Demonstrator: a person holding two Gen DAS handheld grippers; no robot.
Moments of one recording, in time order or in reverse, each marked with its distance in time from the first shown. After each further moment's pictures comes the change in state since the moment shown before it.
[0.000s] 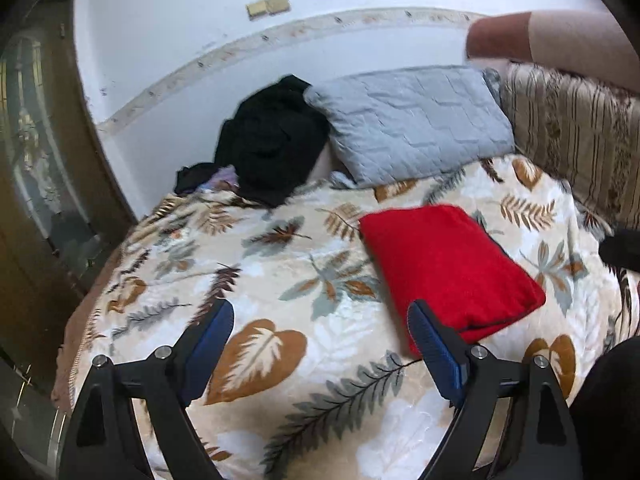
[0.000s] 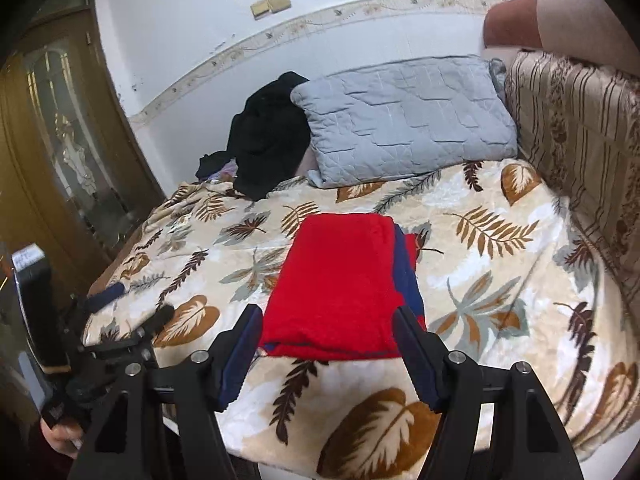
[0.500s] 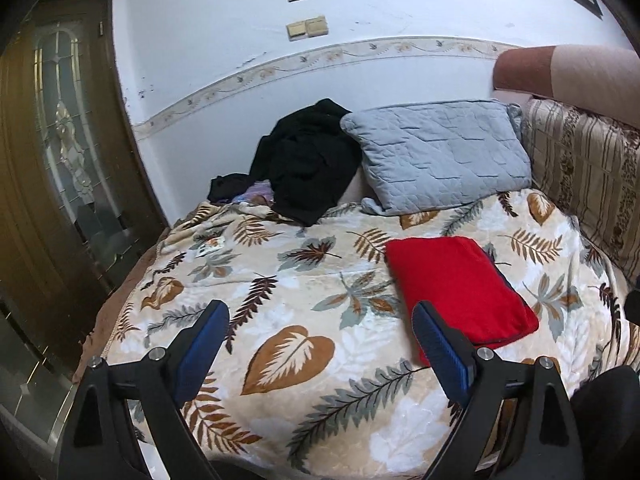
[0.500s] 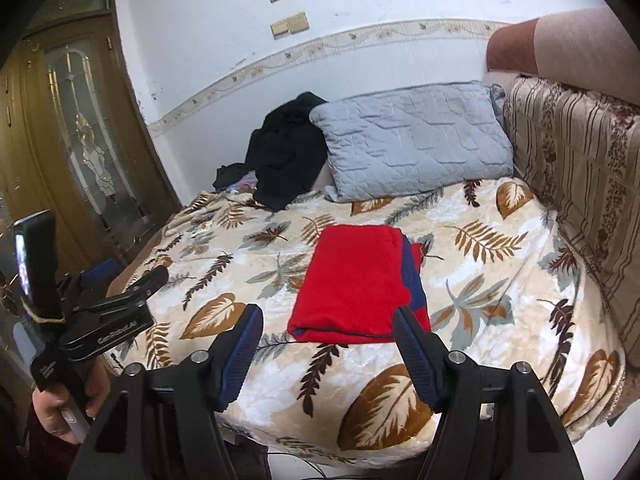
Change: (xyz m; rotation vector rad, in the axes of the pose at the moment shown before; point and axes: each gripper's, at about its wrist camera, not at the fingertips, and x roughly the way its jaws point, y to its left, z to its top) left arm -0.058 0.021 0.012 -0.079 -0.044 0.083; right arm -0.070 0.024 -0.015 -0.026 -0.059 0.023
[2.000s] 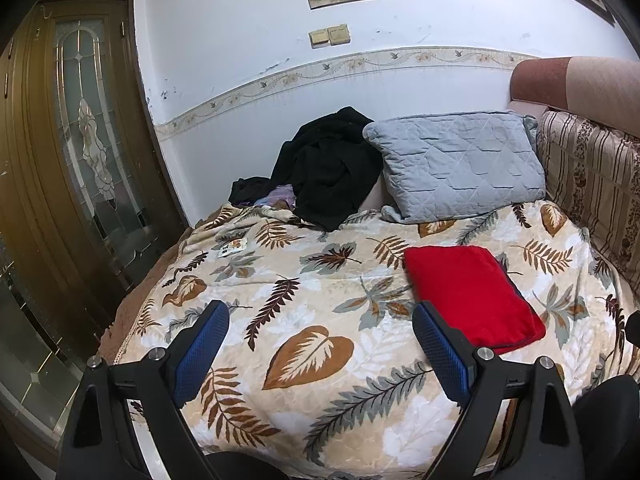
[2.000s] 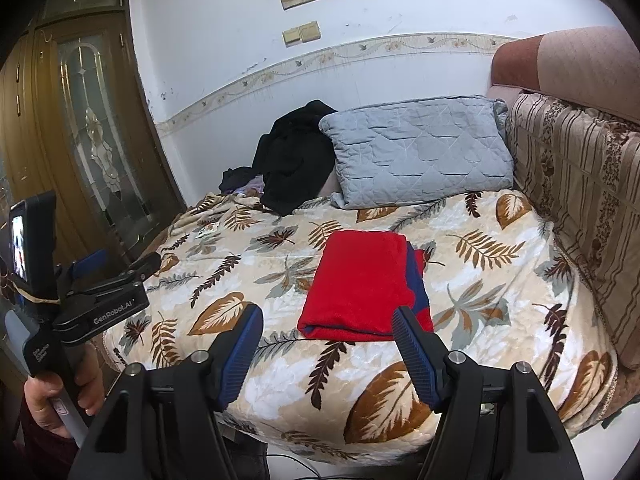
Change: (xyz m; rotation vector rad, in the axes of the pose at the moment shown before) left arm -0.022 0.016 0.001 -0.028 -0.020 0.053; right arm -0.020 0.019 -0.006 -0.027 -0.019 -0.006
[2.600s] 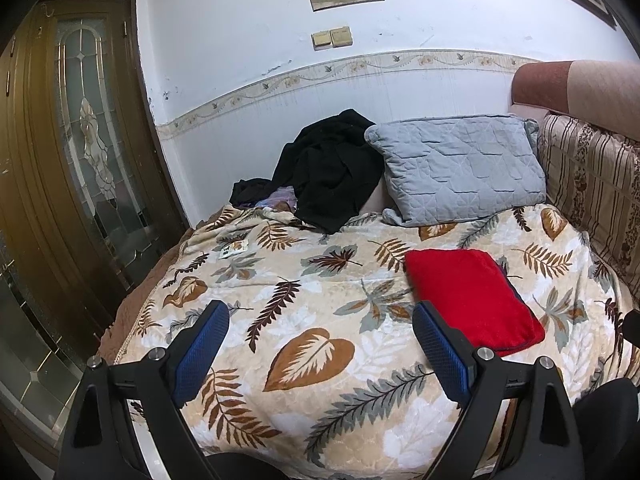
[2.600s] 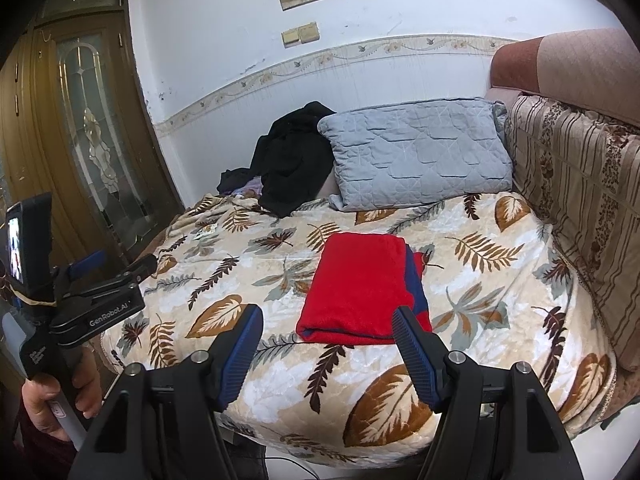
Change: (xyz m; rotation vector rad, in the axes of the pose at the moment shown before) left arm -0.001 0.001 0.001 -0.004 -0.011 0.002; right arm 0.002 0.001 0.003 -0.002 -0.005 -0.009
